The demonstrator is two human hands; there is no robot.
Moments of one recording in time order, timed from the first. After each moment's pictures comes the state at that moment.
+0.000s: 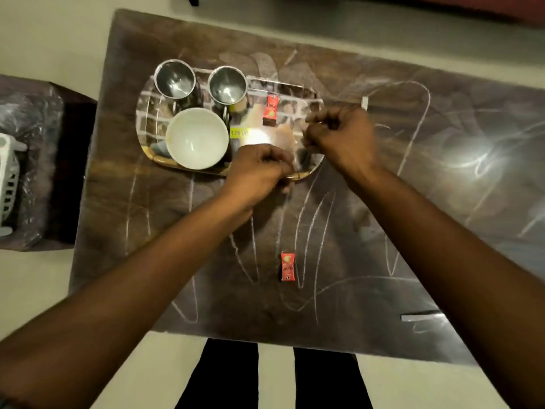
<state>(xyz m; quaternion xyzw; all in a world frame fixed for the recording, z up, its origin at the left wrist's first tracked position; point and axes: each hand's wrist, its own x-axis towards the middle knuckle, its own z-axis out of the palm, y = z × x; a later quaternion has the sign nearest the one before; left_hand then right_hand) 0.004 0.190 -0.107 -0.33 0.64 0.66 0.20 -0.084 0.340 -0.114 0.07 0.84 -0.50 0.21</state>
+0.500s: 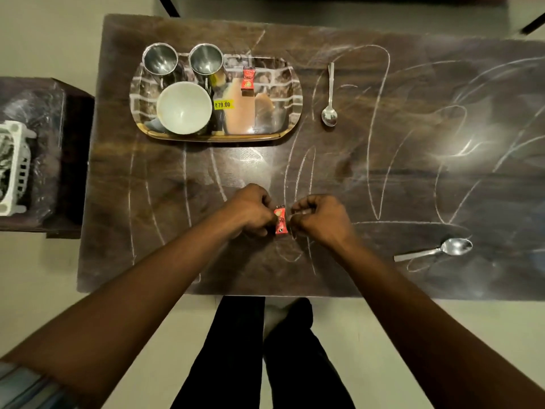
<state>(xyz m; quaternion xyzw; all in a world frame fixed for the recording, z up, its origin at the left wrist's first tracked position) 0.114 0.218 -0.133 -0.24 0.77 0.41 0.43 0.127 0.398 -0.132 0.16 0.82 -0.44 0.34</state>
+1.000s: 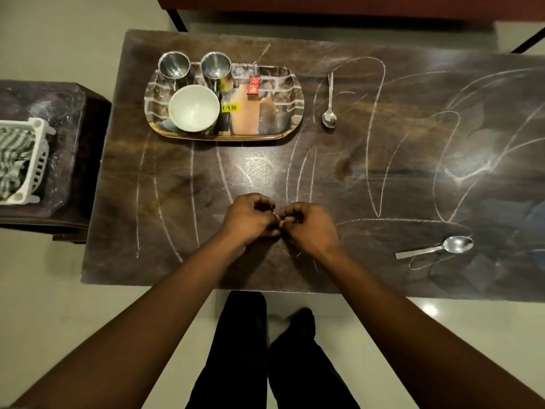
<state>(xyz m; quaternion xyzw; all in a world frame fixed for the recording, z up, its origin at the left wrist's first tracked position) 0.170 0.222 -0.150 -0.31 0.69 0.60 0.25 0.165 0.382 -0.139 0.08 0.85 -0.43 0.28</state>
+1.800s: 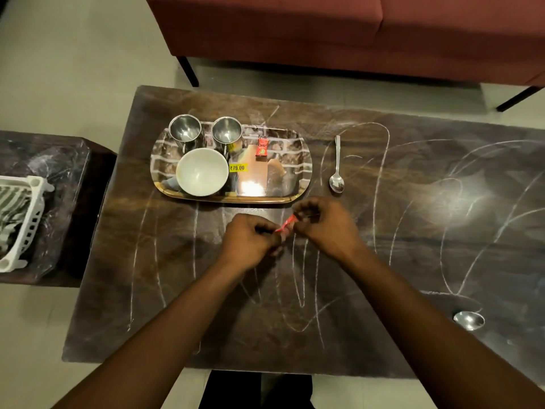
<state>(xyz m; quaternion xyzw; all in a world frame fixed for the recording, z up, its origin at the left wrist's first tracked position) 0.086 0.193 -0.130 -0.25 0.74 0.60 0.20 0.030 0.368 -0.098 0.01 0.86 -0.43 0.26</state>
